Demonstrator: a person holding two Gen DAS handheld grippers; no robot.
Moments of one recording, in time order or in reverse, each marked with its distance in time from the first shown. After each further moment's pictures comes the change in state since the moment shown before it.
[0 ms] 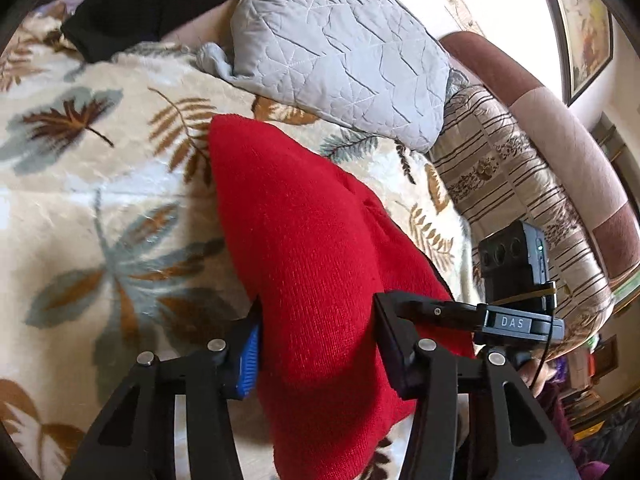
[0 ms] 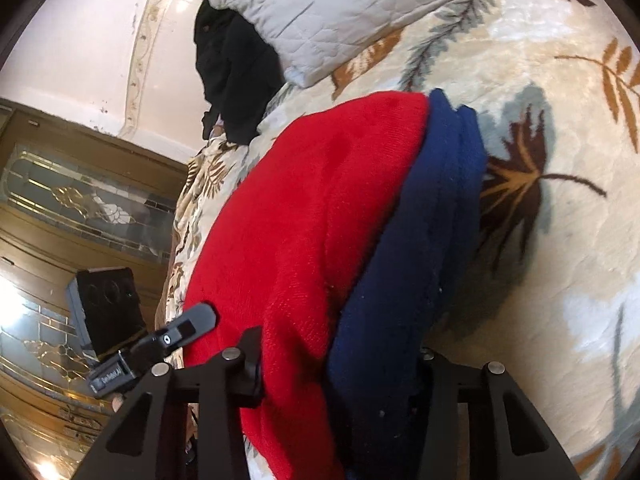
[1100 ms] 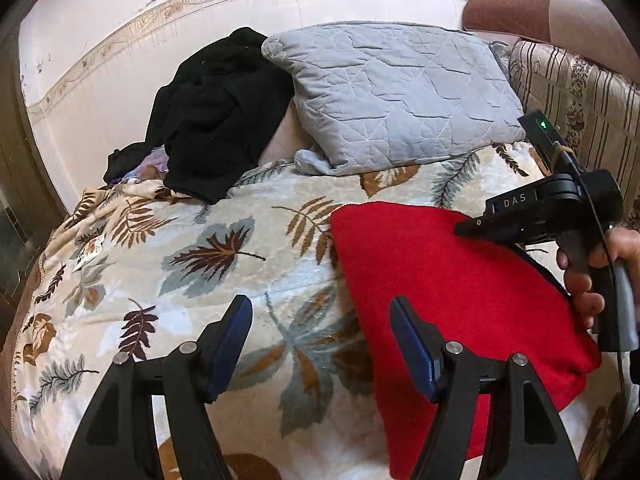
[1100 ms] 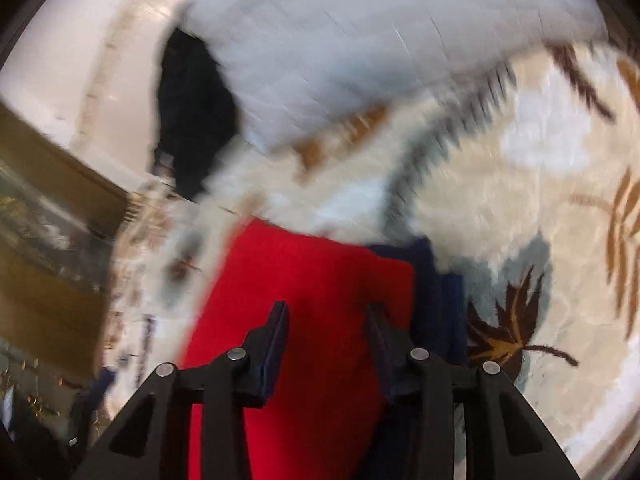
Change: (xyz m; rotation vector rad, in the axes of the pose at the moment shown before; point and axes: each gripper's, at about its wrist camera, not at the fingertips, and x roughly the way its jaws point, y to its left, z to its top) left arm -0.037 -0.037 -0.010 0.359 -0.257 0.649; right arm 0.025 0.008 0.078 -0.015 -0.098 -0.285
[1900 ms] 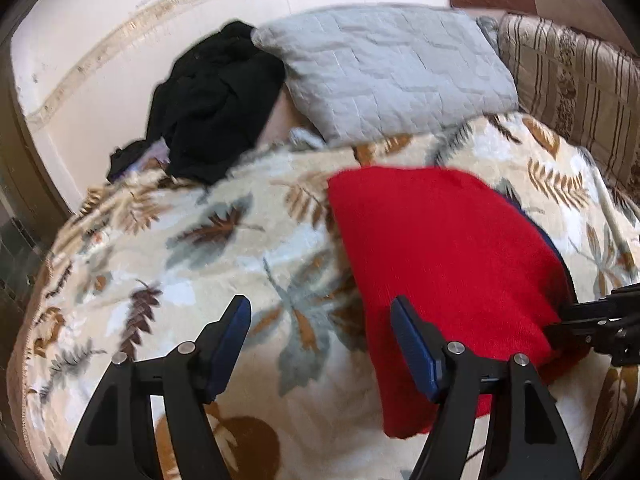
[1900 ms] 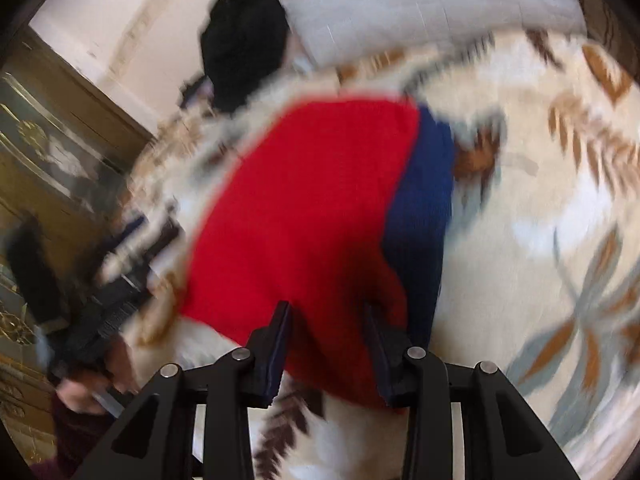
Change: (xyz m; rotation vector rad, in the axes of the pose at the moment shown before) left arm -0.007 -0.015 -0.031 0.050 0.072 0.009; right arm -0.073 0.022 -0.148 -0.151 0.062 -0.021
